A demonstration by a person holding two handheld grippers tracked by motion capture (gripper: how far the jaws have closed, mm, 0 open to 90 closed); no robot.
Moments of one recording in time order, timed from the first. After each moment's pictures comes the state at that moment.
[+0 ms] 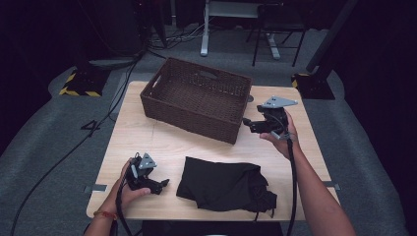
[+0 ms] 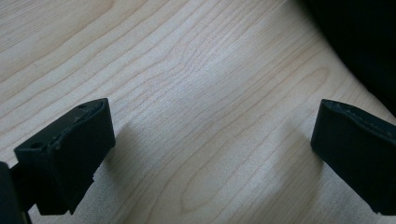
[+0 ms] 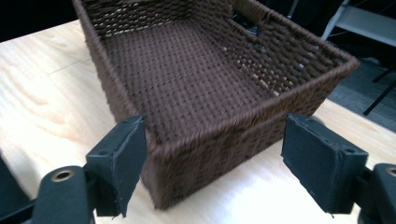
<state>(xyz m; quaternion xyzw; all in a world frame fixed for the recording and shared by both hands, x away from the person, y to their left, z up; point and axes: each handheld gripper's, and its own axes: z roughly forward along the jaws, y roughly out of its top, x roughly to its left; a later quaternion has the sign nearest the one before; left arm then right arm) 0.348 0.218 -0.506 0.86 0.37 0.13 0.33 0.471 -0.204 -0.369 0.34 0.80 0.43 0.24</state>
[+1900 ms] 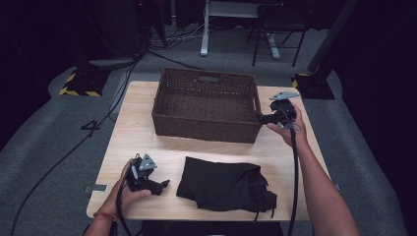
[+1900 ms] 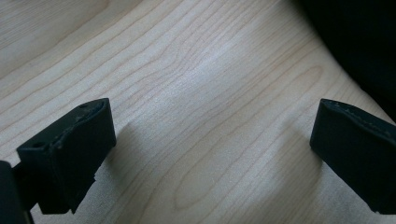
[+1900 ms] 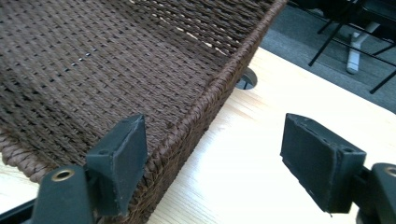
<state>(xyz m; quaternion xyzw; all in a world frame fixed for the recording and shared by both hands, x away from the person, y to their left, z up) 0.345 0.217 -0.506 0.86 0.37 0.13 0.33 0.515 -0.242 -0.390 0.41 0.80 0.33 0.27</state>
